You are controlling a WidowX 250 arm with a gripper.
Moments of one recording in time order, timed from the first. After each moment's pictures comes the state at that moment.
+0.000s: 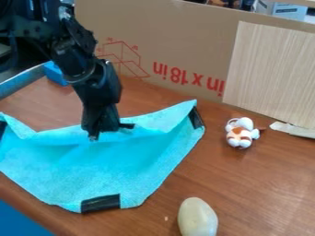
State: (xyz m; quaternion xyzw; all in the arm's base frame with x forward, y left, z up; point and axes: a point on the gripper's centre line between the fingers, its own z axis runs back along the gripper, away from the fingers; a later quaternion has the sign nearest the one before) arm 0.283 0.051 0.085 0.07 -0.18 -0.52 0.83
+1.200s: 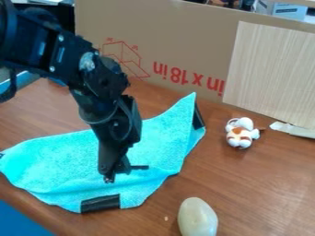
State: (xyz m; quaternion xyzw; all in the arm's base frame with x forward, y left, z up) arm 0.250 0.002 0.079 0.11 -0.17 -0.52 0.83
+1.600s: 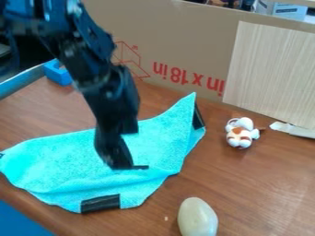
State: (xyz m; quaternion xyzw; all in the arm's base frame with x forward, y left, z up) arm 0.253 0.004 0.102 -0.01 -0.17 -0.51 0.84
